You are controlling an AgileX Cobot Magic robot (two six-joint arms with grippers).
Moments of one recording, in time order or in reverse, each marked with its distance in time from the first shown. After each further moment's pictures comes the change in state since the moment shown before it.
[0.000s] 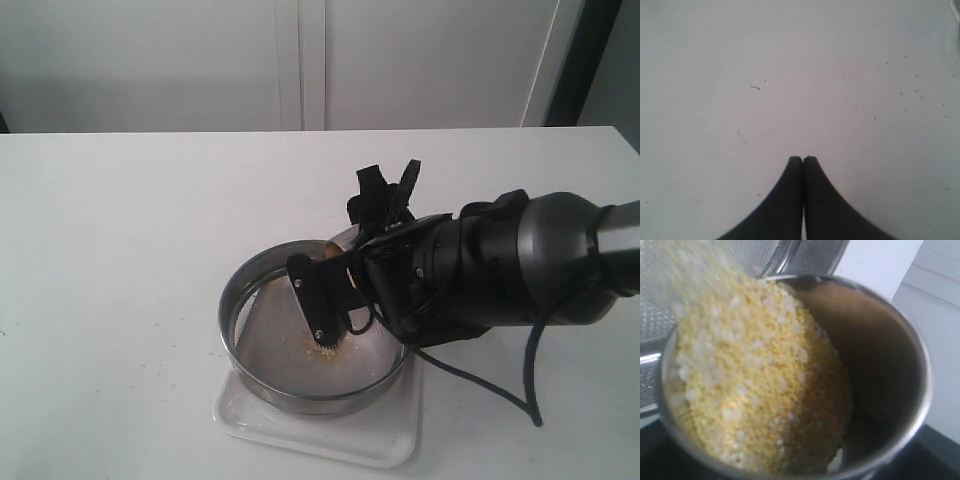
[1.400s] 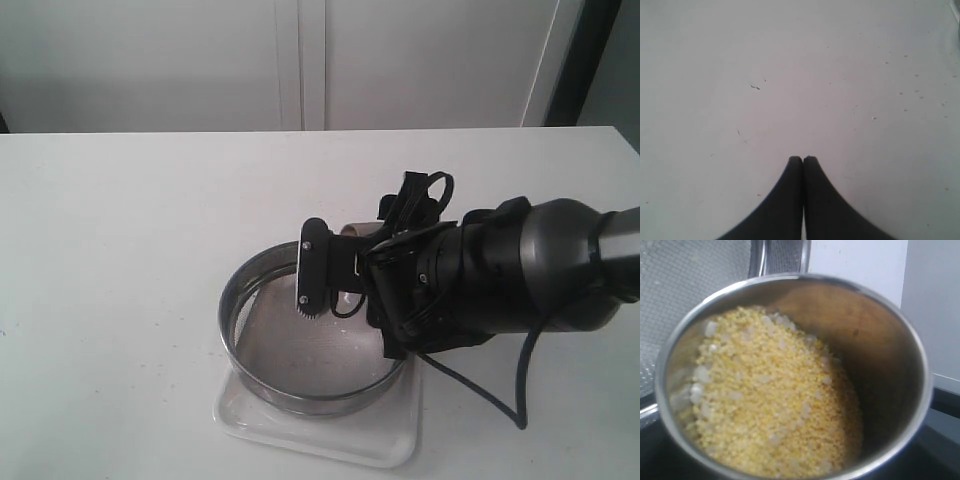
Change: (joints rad) left arm 0.000 0.000 0.000 0.000 0.000 0.000; right arm 0.000 0.000 0.021 0.036 0.022 0.426
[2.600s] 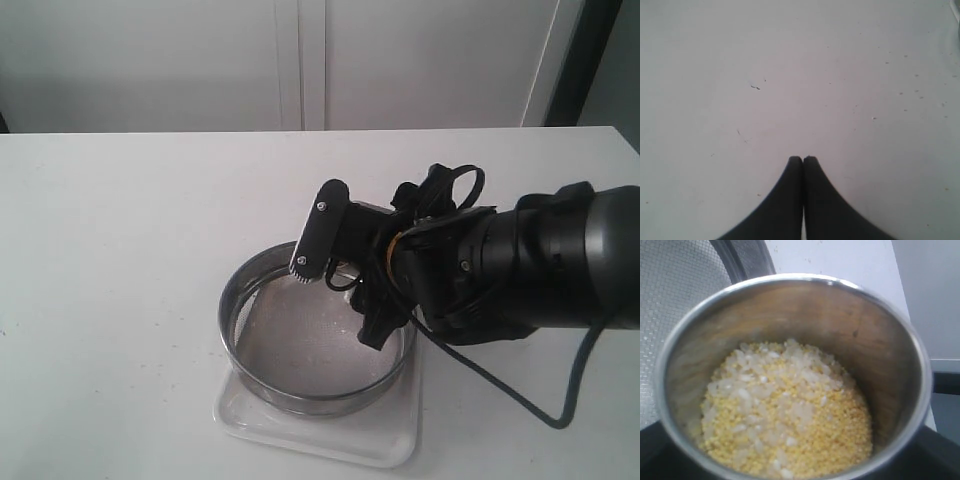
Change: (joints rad) left arm 0.000 0.000 0.000 0.000 0.000 0.000; right arm -0.024 -0.087 0.037 -0.006 -0.115 0.251
